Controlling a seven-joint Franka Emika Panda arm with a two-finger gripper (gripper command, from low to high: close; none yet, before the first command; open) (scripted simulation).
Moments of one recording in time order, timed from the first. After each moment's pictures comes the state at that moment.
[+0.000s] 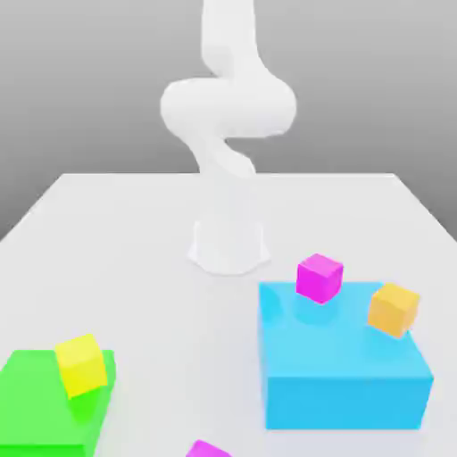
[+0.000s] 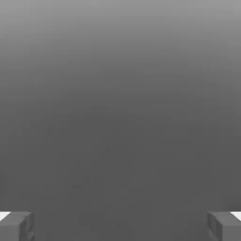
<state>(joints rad) -0.02 -0.71 0.02 -2.30 -0.01 2.33 0.84</state>
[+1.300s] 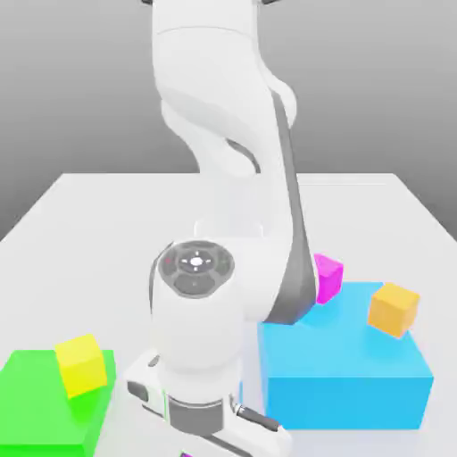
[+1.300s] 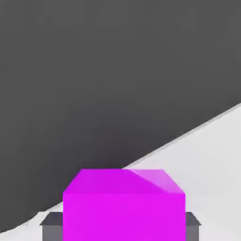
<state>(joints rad) -0.11 0.52 0.05 -2.25 -0.07 2.77 1.28</state>
